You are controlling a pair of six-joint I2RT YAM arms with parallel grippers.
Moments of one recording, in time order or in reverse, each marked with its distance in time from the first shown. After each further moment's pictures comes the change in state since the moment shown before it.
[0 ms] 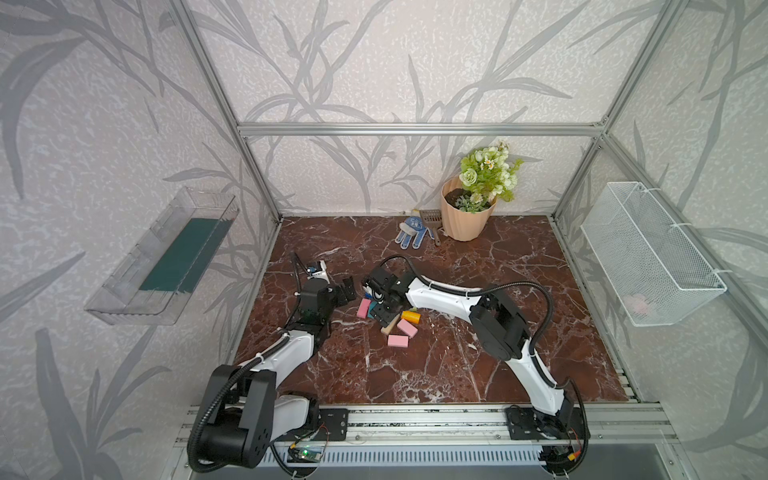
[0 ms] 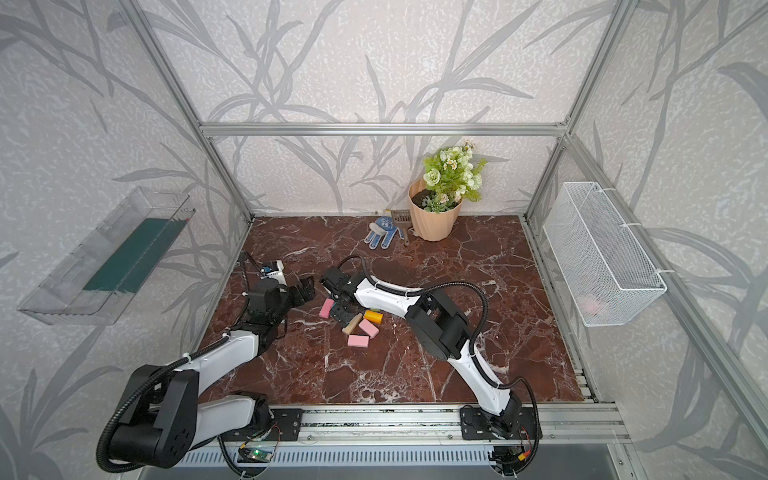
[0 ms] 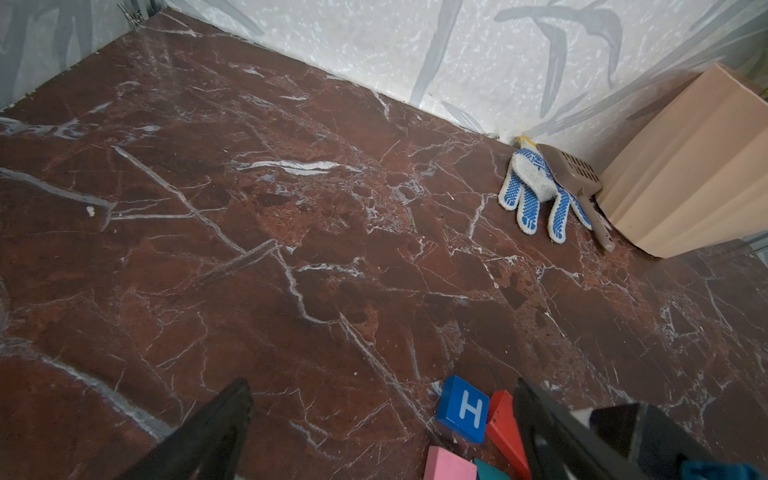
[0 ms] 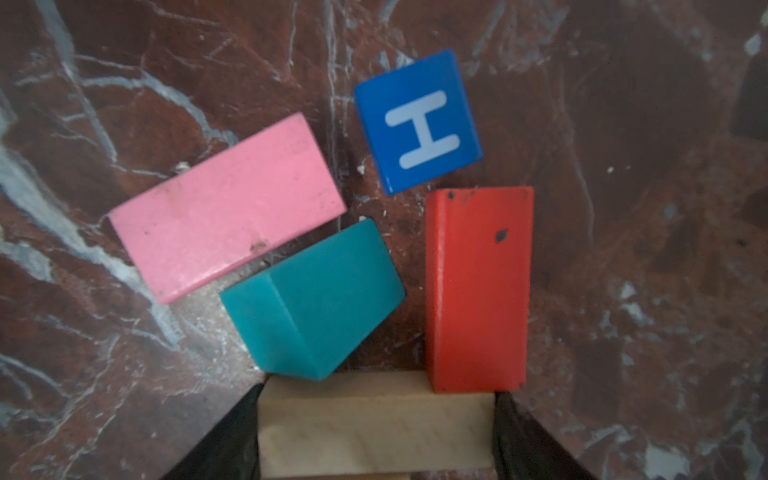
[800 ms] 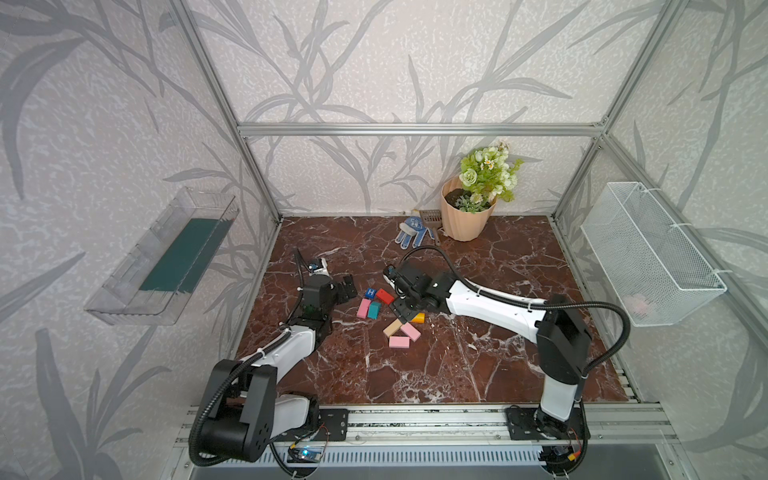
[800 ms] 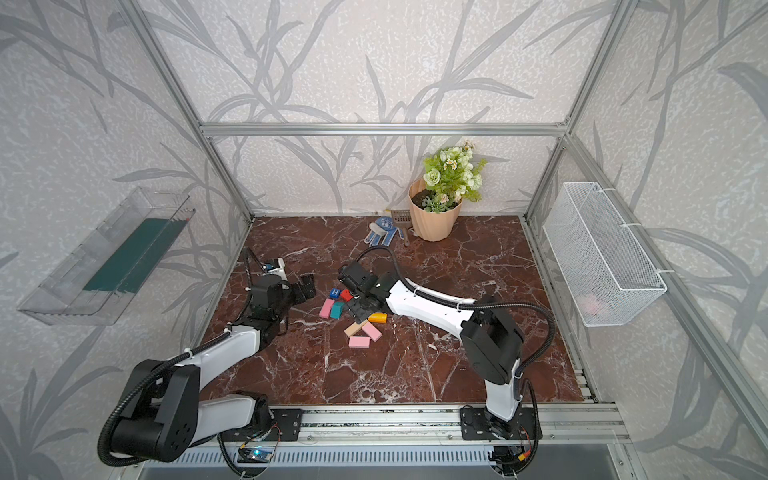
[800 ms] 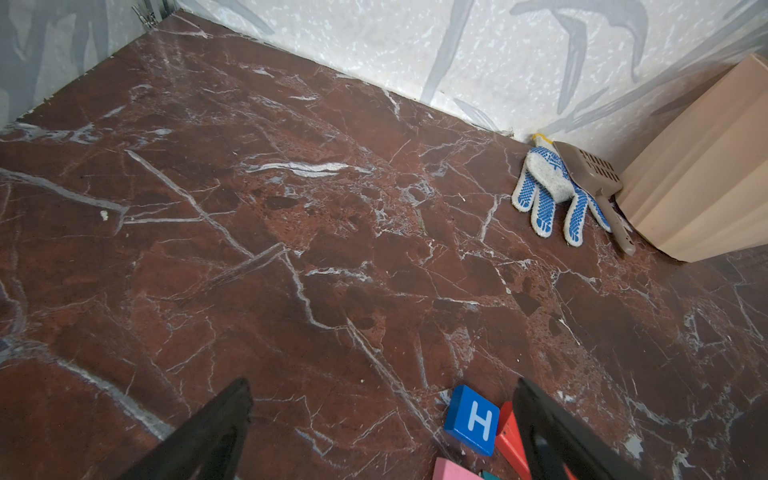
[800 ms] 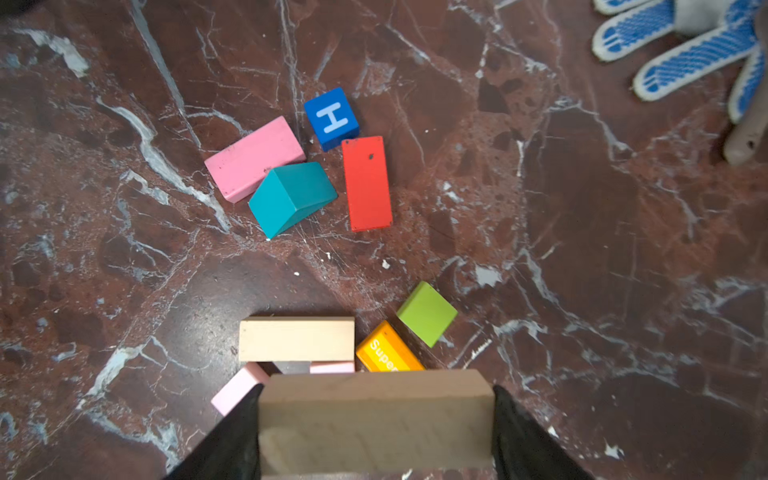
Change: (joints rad) left arm -0.012 0.021 0.042 -0.040 -0.043 0.000; right arm -0.006 -0.468 -0.376 0.073 0.102 0.079
